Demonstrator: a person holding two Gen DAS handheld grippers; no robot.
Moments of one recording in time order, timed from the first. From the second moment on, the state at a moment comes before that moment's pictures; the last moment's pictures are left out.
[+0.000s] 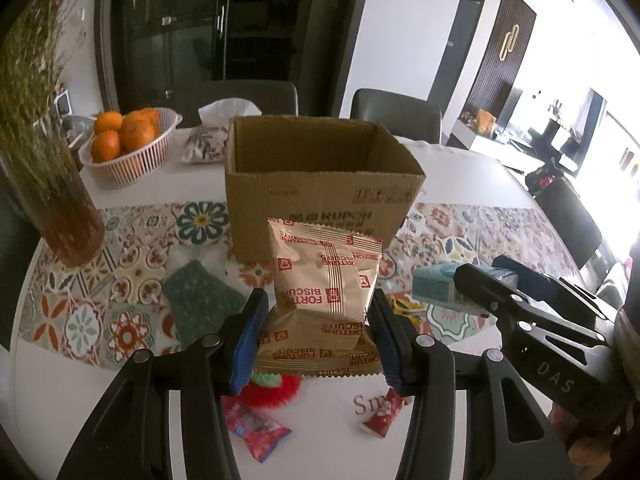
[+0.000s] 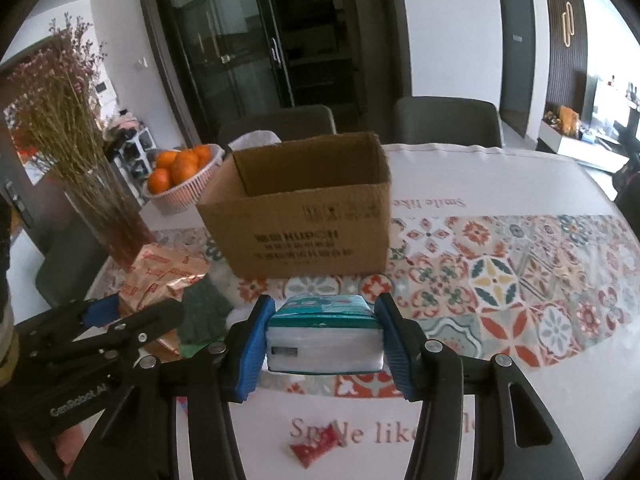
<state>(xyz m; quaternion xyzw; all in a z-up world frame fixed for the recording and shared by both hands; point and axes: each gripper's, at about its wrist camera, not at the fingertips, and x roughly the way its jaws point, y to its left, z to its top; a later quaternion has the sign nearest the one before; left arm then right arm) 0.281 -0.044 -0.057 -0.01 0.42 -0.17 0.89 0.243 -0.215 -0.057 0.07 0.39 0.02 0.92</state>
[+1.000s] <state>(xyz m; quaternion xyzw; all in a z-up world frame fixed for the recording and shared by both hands) 0.392 -0.054 -0.014 0.02 0.38 -0.18 0.91 0.341 -0.220 0.009 0.06 0.32 0.02 0.95</state>
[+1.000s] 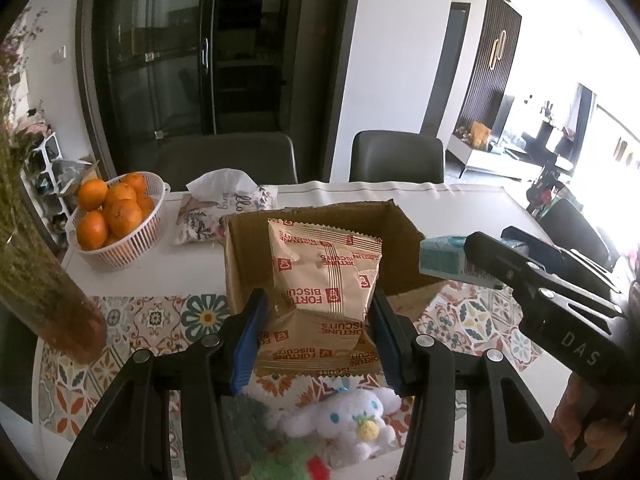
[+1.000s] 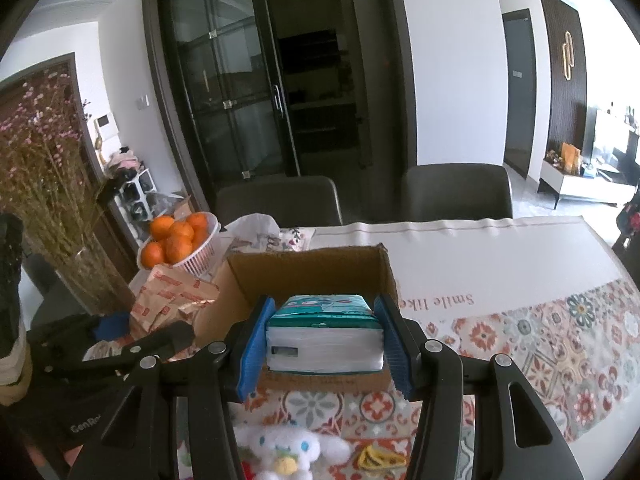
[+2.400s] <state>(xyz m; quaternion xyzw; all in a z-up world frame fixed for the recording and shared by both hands) 0.441 -0.051 -0.029 0.07 0.46 -0.13 0.88 0.425 -0.228 -0.022 0.06 0.42 0.01 0.91</state>
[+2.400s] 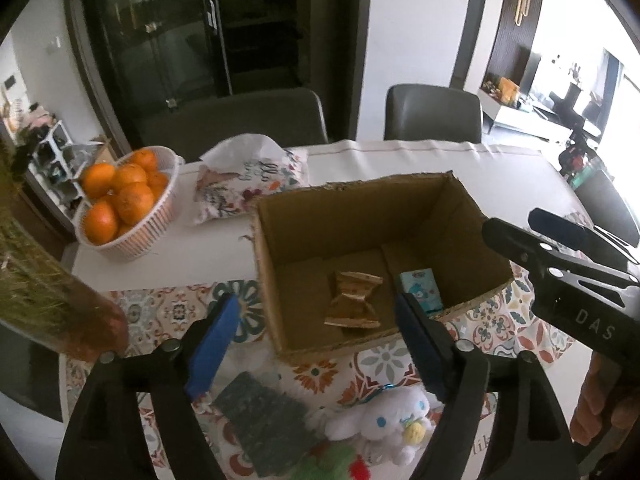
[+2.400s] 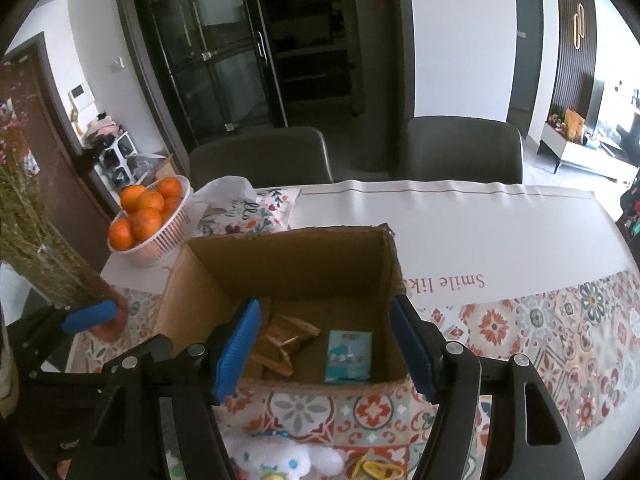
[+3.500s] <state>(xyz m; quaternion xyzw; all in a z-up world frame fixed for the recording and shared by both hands) 0.331 -0.001 -0.061 0.06 0.51 -0.10 0.85 0.334 -0.178 -0.057 0.06 0.50 0.05 0.86</state>
